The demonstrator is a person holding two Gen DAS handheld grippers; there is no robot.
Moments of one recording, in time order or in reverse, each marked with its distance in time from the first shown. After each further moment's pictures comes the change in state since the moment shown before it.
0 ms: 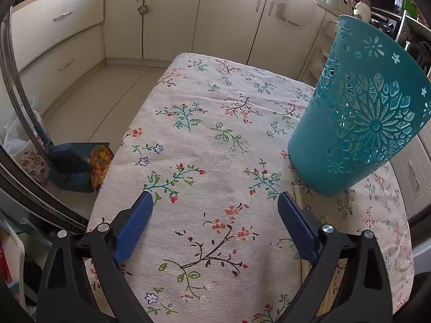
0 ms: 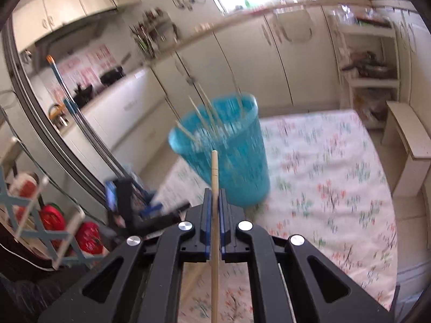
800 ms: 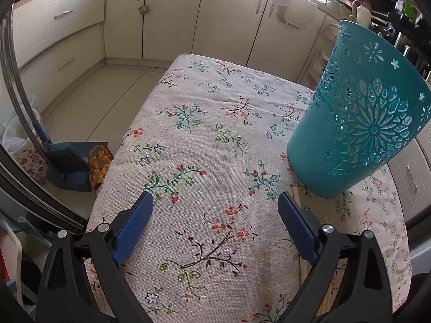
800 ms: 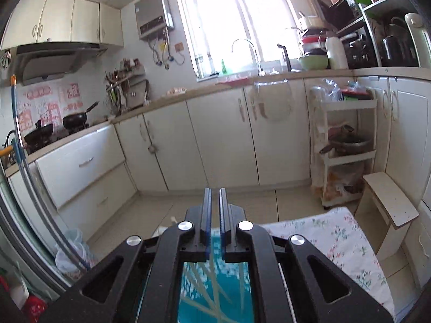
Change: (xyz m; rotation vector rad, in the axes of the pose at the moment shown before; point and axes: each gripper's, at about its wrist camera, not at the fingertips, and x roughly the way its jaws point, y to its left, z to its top) left arm -0.002 0.001 0.001 -0.008 0.005 0.001; right arm 0.090 0.034 0.081 -0.084 -0.346 -0.277
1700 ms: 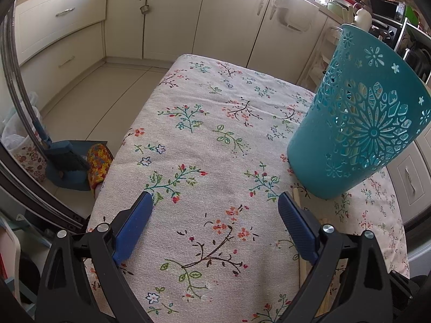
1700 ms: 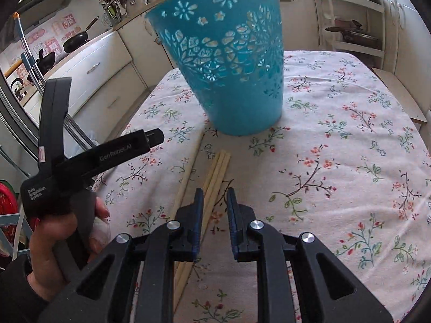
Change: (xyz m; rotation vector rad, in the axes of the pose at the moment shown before) left arm -0.001 0.002 0.000 -0.014 0.005 0.000; right arm -0.041 0.006 -0.177 0.050 0.554 0.055
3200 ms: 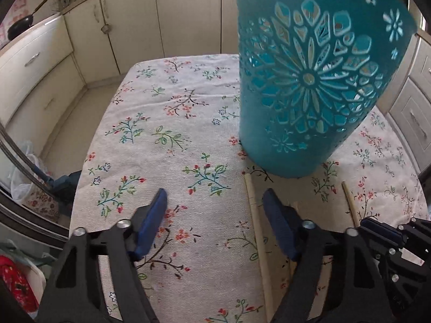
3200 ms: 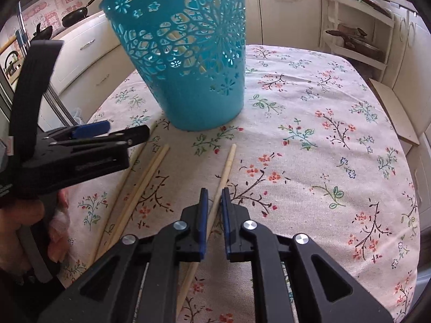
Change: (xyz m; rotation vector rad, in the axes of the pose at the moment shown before) left arm 0.013 -0.077 -0.002 0.274 0.081 0.079; right arm 0.002 -0.050 0.012 -0.109 0.069 -0.067
